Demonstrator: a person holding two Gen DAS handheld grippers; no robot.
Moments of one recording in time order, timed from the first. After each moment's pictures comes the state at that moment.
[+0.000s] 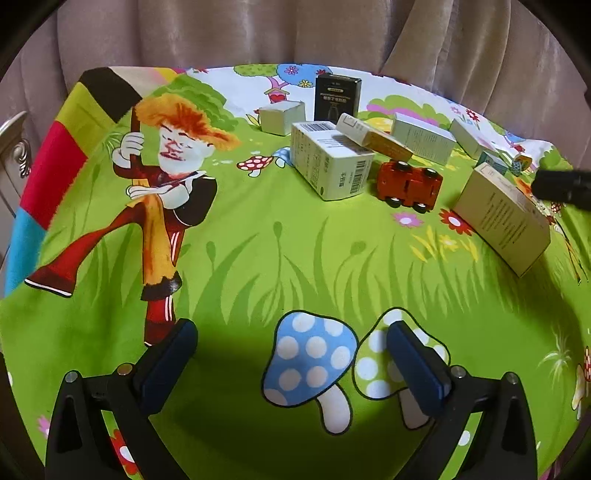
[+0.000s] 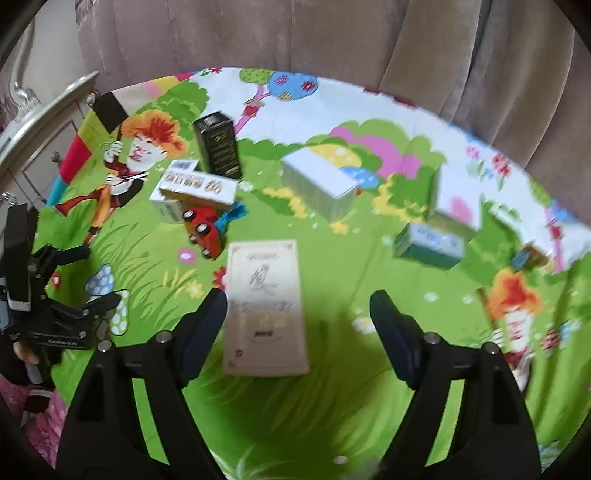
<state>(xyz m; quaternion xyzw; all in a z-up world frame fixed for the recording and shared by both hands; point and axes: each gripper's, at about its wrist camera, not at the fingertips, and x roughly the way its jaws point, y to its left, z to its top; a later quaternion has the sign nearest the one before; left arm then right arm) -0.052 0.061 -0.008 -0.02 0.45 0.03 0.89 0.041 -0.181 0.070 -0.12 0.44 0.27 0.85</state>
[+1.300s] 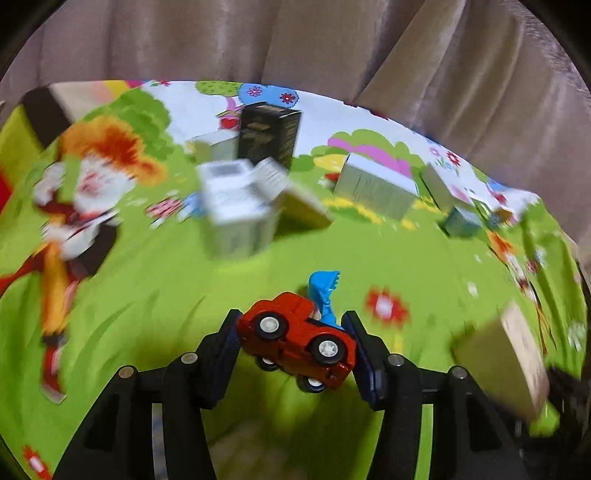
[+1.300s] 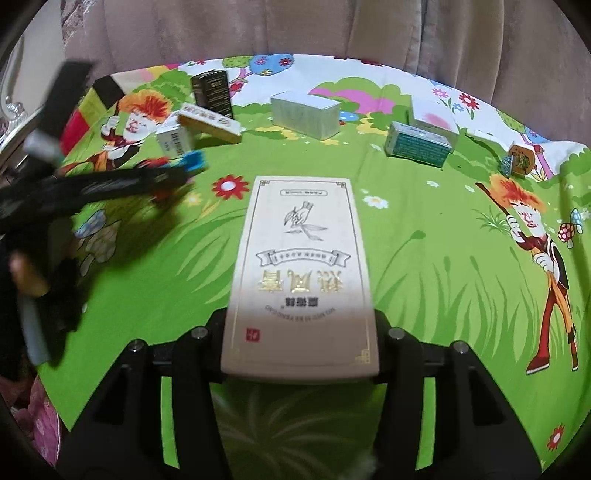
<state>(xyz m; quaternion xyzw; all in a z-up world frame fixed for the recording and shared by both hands) -0.021 0.020 0.007 -0.09 0.41 0.00 0.91 -0.045 -0.204 0.010 -0.08 0.42 0.22 0.88</state>
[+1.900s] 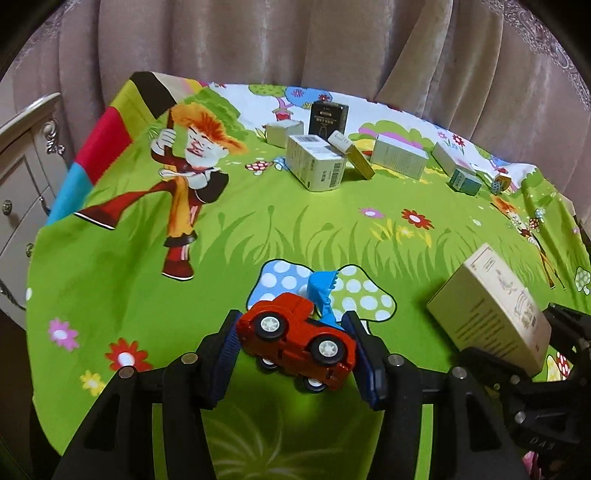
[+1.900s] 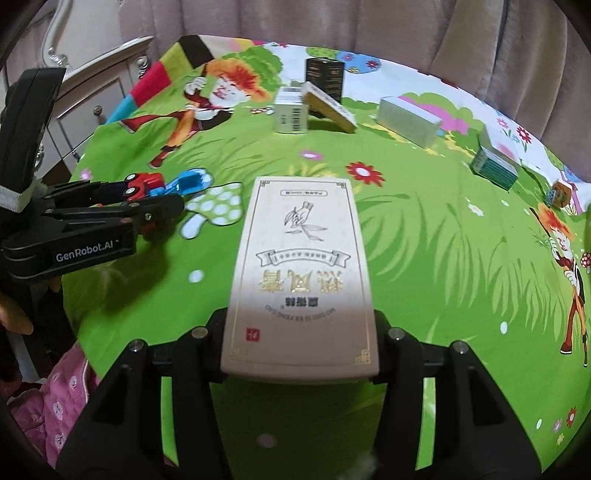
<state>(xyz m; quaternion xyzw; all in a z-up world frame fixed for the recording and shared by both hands) -0.122 0.052 0.019 -0.06 0.41 0.05 0.91 -0.111 -0.125 0.021 -0.12 0.42 0.28 0.85</state>
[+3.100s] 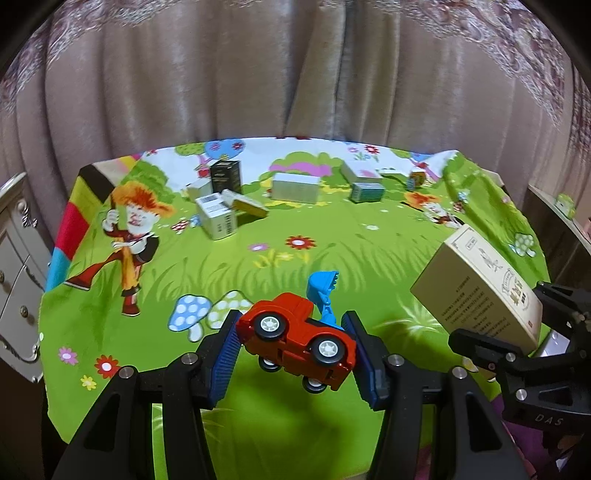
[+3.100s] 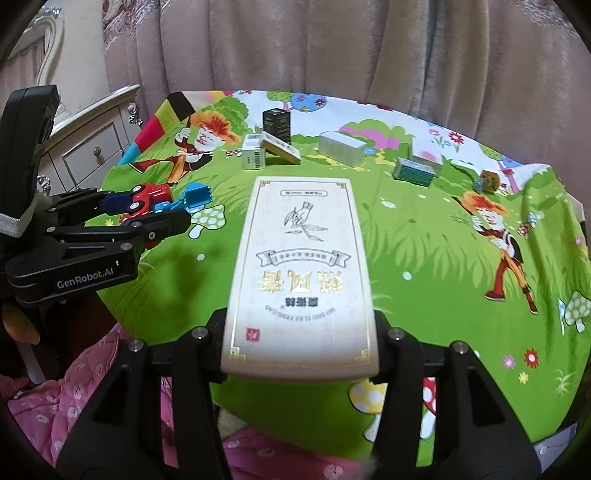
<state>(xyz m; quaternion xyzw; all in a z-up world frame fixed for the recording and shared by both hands) -0.169 -0.038 0.081 0.01 0.36 -0.05 0.93 -0.177 -0.213 0.083 -0.08 0.37 0.23 0.90</state>
